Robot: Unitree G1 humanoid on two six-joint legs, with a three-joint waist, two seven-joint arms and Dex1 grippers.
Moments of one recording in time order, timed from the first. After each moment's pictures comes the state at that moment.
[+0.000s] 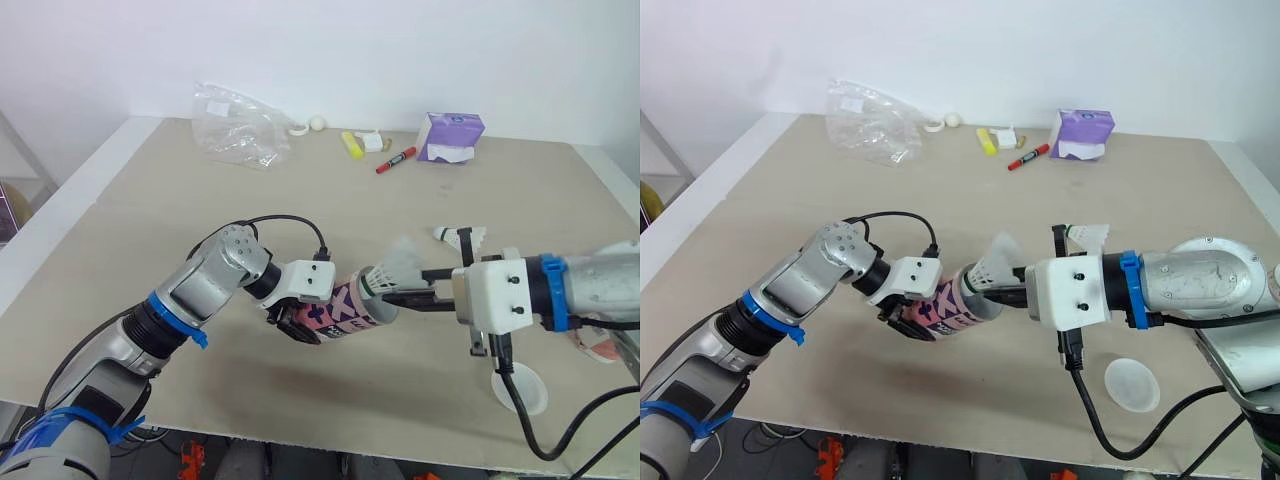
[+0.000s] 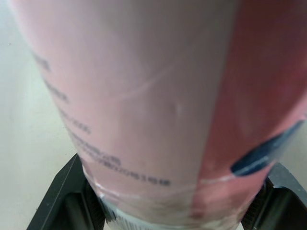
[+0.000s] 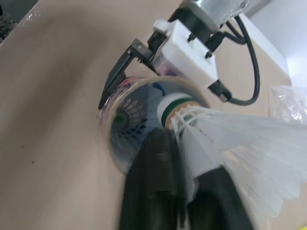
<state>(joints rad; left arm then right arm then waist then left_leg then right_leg) -0.83 0.54 -0.58 -0.06 -0.01 0.57 -1.40 -0.38 -1.11 -0.05 -0.65 0.46 0.29 1.12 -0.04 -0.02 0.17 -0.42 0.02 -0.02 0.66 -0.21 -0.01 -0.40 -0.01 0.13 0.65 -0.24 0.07</state>
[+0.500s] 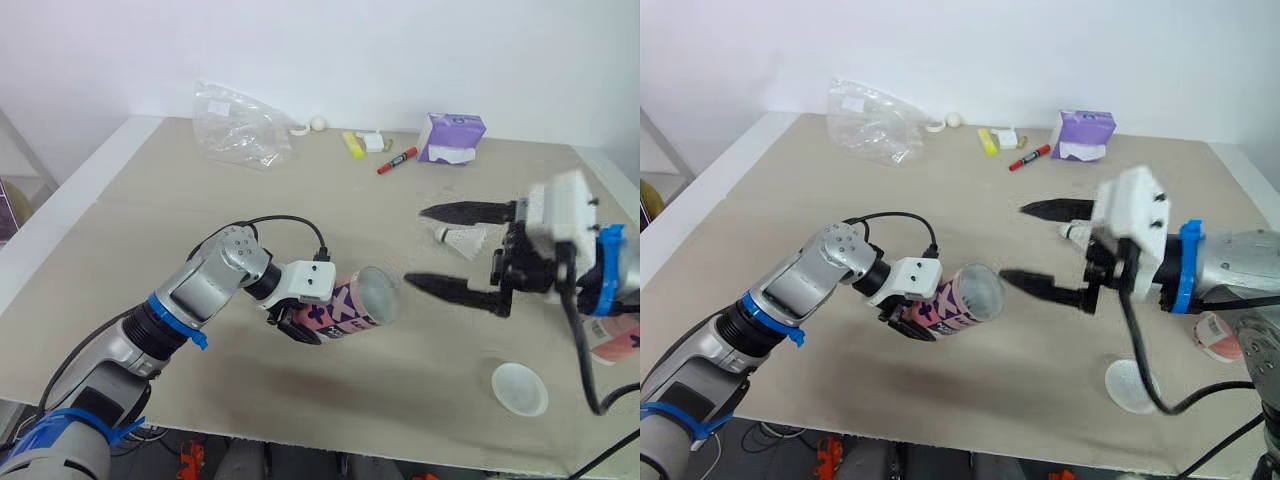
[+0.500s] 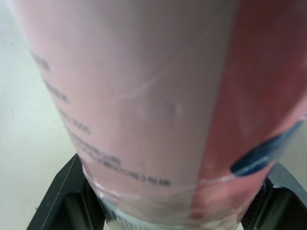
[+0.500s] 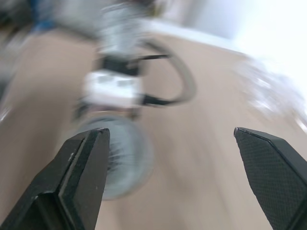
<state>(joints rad) -0.83 0.54 -0.58 -0.06 -0.01 0.57 -1.40 -0.25 -0.95 -0.39 -0.54 0.82 0.69 0.84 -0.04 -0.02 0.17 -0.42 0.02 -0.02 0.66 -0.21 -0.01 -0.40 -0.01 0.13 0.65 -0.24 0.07</state>
